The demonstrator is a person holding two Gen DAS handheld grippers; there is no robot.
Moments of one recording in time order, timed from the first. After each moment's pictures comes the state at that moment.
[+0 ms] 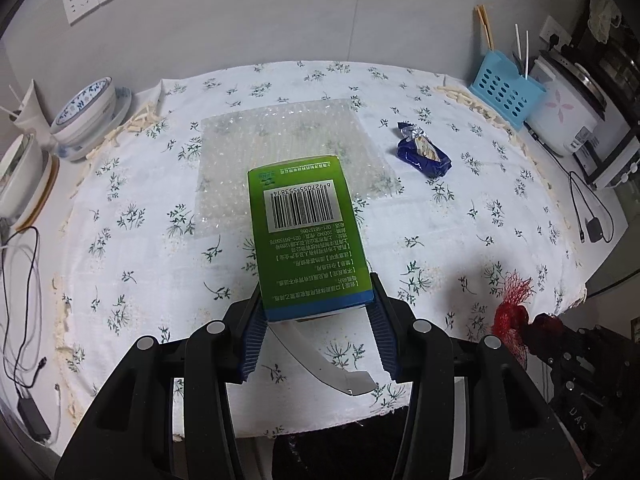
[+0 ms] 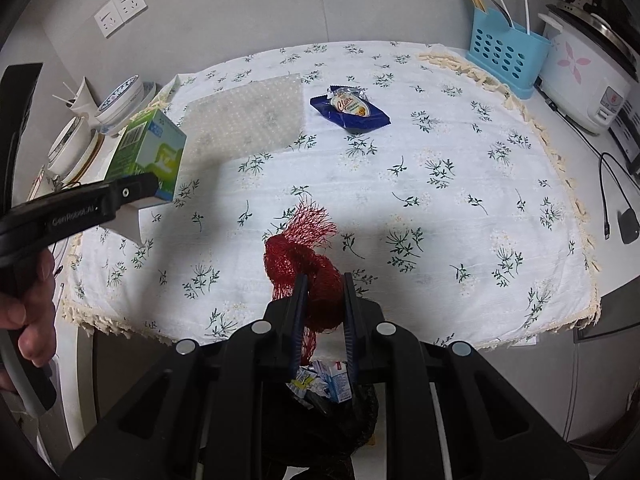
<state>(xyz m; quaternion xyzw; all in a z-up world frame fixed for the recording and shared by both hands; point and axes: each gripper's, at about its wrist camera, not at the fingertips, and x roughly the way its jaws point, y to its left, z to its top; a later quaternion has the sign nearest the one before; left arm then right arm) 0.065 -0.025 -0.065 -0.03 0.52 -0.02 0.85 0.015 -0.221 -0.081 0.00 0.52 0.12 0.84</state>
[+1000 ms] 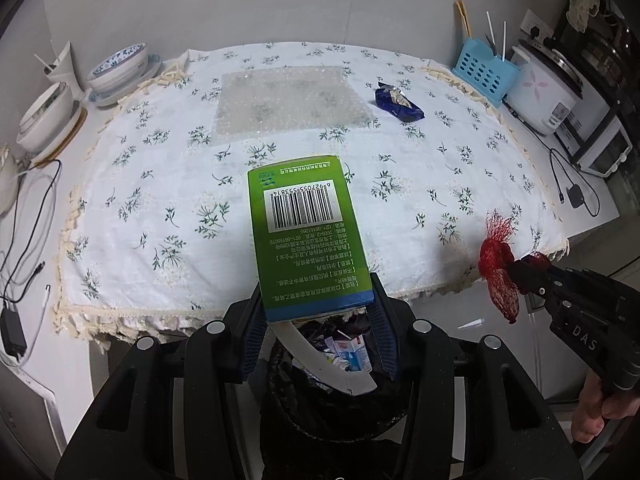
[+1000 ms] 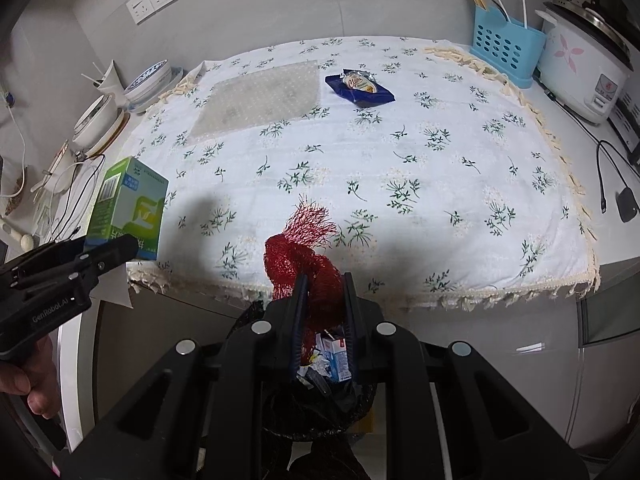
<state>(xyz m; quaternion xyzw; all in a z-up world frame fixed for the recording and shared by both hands) -0.063 -0.046 -0.069 -0.05 0.52 0.00 0.85 -0.054 -0.242 -0.082 -0.01 0.51 0.15 0.84</state>
